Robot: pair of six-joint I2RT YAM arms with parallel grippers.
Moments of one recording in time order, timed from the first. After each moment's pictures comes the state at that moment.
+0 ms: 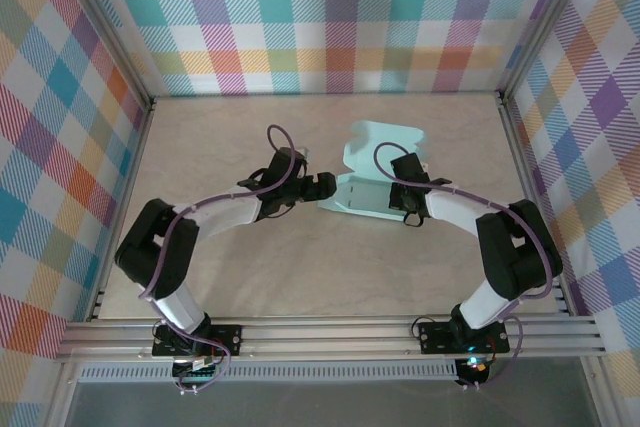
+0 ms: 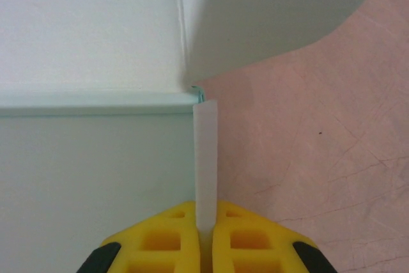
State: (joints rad) left arm -0.60 1.70 1.00 -0.06 0.07 -0.67; right arm 0.41 1.61 0.87 -0.32 0.25 0.52
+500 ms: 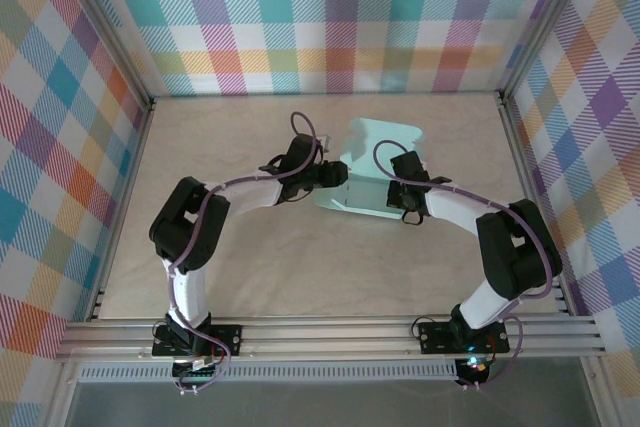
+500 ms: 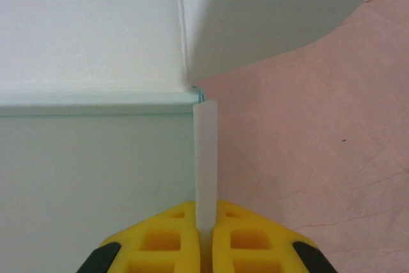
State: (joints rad) left arm -0.61 1.93 1.22 0.05 0.19 -0.54; right arm 0.41 1.61 0.88 -0.31 0.20 0.51
